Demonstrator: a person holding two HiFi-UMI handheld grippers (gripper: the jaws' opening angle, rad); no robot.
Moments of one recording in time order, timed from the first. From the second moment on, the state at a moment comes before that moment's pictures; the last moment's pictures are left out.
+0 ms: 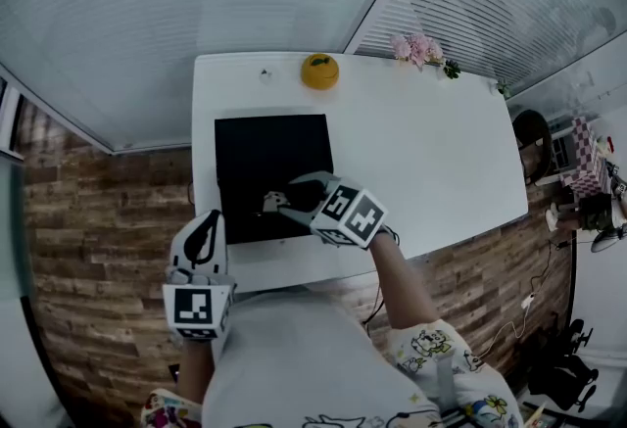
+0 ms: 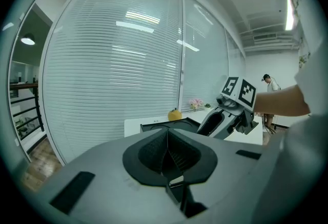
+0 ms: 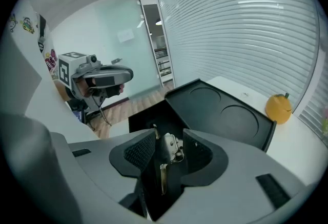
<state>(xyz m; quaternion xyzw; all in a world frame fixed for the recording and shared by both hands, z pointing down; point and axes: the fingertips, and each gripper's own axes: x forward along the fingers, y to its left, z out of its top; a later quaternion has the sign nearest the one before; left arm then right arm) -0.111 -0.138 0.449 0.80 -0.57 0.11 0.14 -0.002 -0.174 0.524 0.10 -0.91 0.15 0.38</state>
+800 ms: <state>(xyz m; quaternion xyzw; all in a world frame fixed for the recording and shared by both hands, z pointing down) -0.092 -0.114 0.395 0.81 -0.57 0.09 0.07 0.049 -0.158 0.417 0.27 -0.94 0.07 0.20</state>
